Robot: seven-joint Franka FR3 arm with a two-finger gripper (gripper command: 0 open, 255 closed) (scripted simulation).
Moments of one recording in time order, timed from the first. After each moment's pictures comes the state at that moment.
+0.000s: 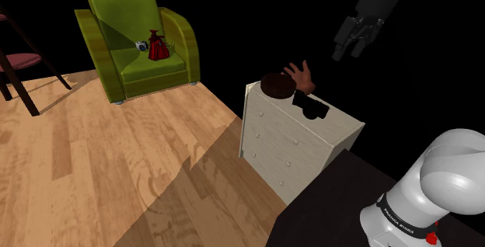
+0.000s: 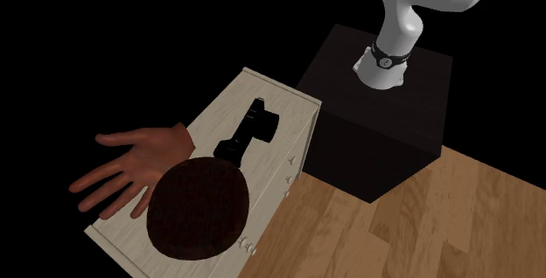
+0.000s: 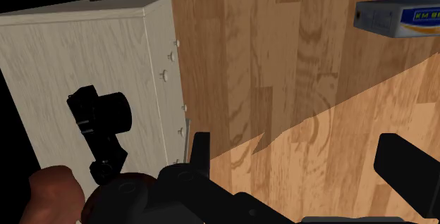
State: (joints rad) arm -0.01 -0.80 0.02 -2.27 0.04 1.59 0.15
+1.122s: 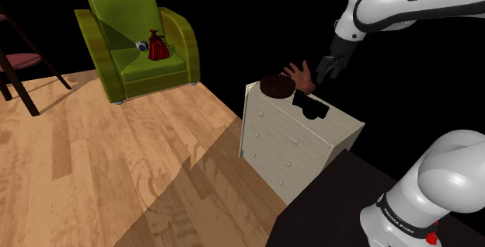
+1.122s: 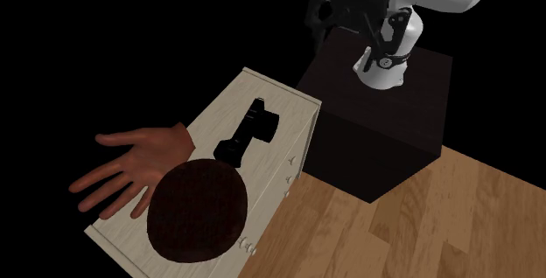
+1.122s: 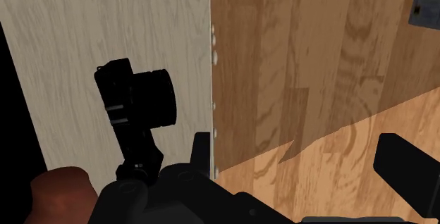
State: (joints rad) arm -0.06 -0.55 -0.18 -2.44 -0.07 1.99 -0.10
